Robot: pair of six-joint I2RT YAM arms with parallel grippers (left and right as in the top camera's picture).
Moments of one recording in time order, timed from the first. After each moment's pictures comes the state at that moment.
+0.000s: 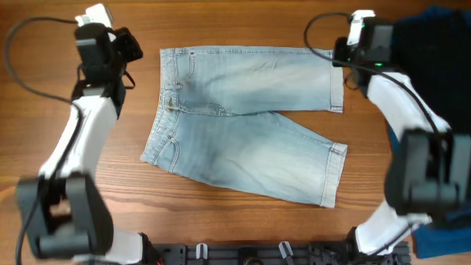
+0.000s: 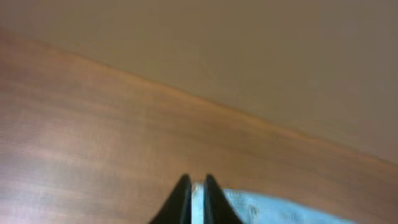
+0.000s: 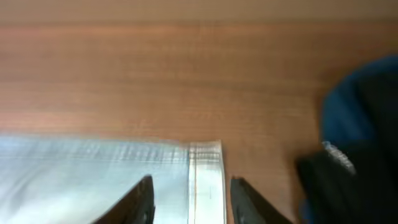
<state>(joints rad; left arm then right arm) 0.07 1.66 1.16 0.04 0.04 -0.31 -0.03 1.85 1.30 -0.19 0.00 -0.01</state>
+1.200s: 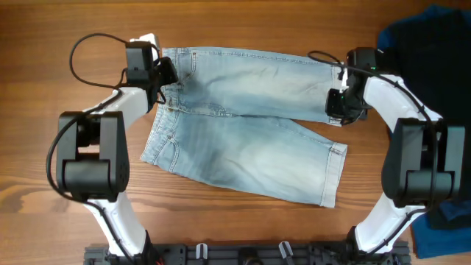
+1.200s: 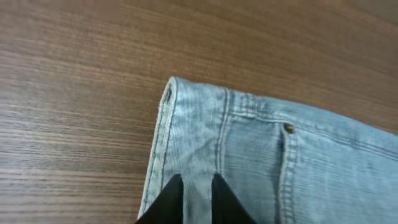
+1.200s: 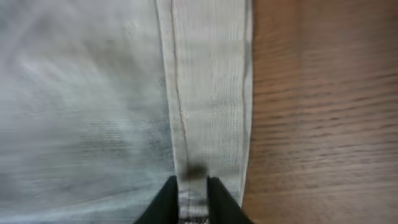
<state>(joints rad) -0.04 2.02 1.17 0.12 0.12 -0.32 -0.03 1.95 1.29 -0.78 -0.02 0.18</state>
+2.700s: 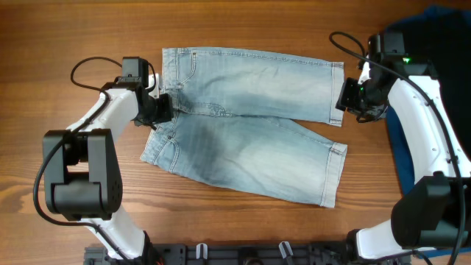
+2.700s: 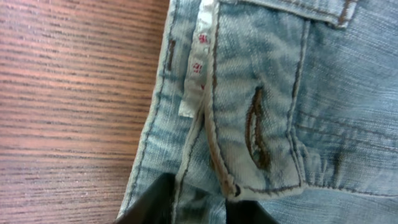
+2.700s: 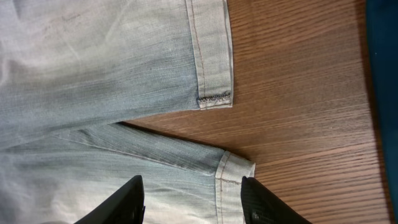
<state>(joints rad) -0.01 1.90 1.14 -0.58 0.18 -0.19 -0.03 1.68 1.40 -1.13 -0.06 0.28</state>
